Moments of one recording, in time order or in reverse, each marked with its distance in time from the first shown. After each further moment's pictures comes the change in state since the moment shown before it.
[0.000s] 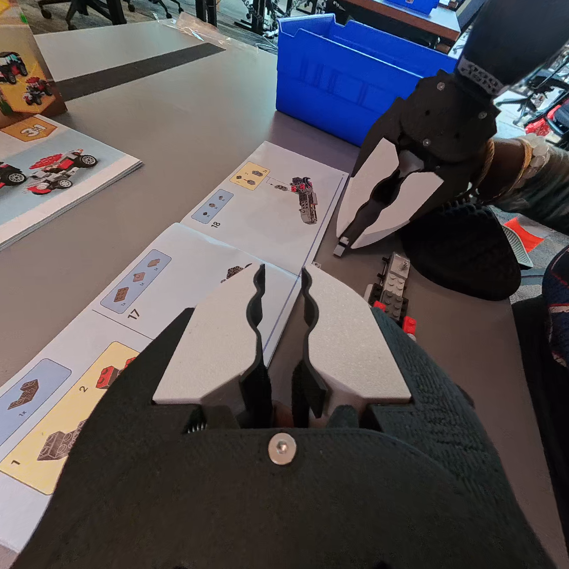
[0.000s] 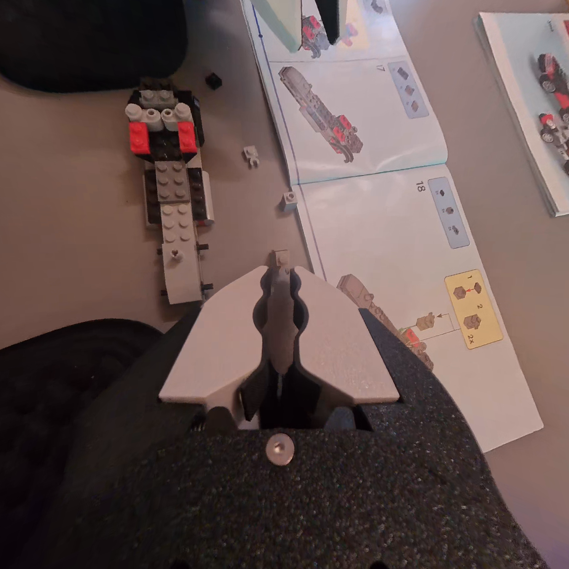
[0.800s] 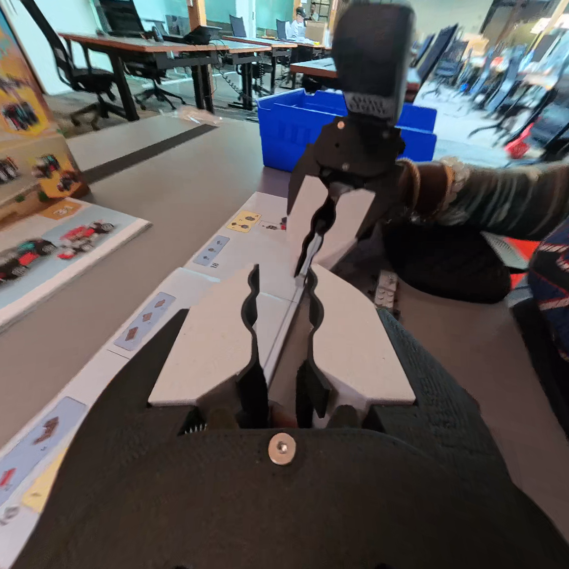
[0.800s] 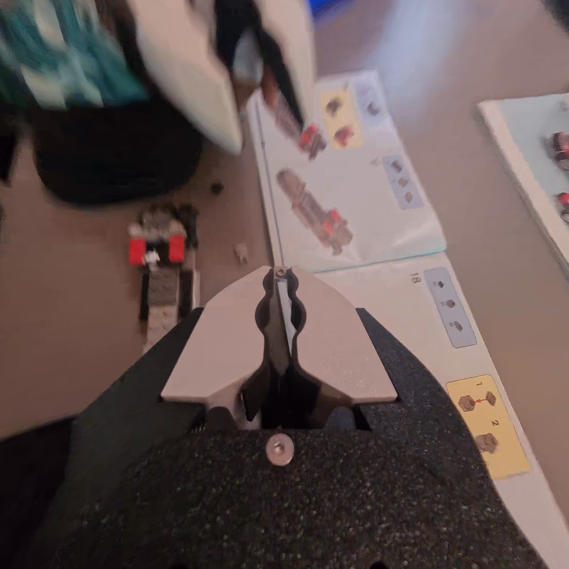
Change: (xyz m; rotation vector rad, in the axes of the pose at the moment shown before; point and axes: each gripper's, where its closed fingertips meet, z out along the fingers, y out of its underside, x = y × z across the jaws) left arm 0.010 -0.020 -0.010 0.164 0.030 0.112; right arm 0.013 -0.055 0.028 0.167 -0.144 0.068
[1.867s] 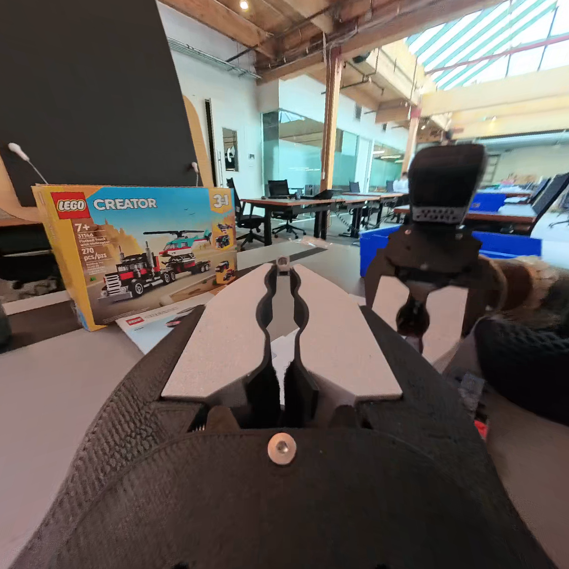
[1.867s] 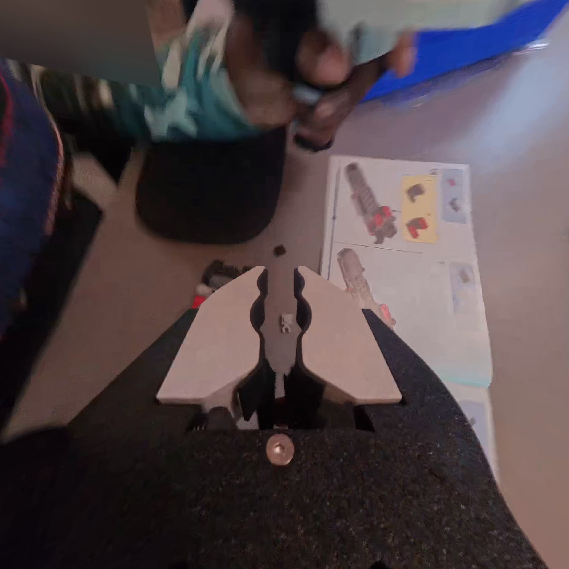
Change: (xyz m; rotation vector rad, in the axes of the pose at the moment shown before) left arm -0.043 -0.061 -0.066 0.430 -0.408 0.090; right arm -0.040 -0.047 0.022 -0.037 -0.260 -0.190
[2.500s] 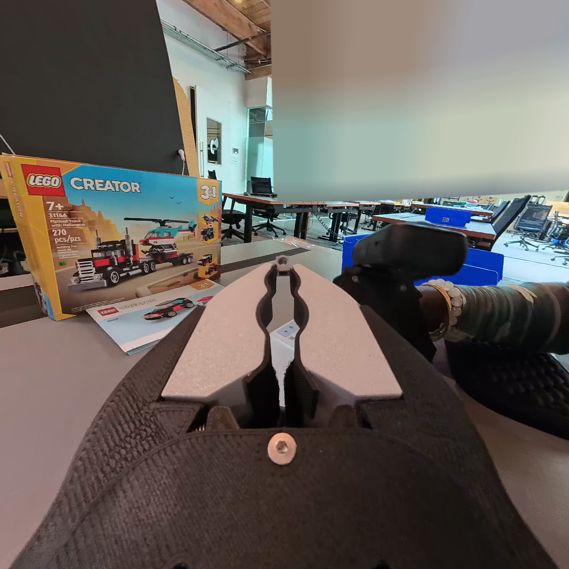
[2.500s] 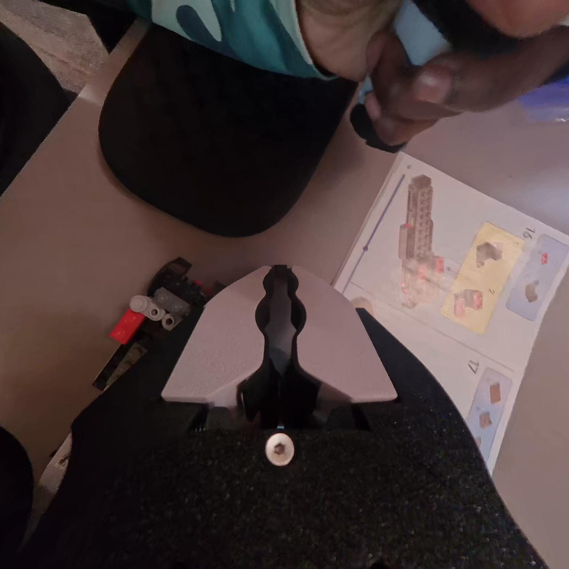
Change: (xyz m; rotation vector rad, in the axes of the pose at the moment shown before) left arm 0.000 0.001 -0.003 0.003 0.051 -0.113; right arm 0.000 0.014 0.060 -0.182 -0.202 -0.285
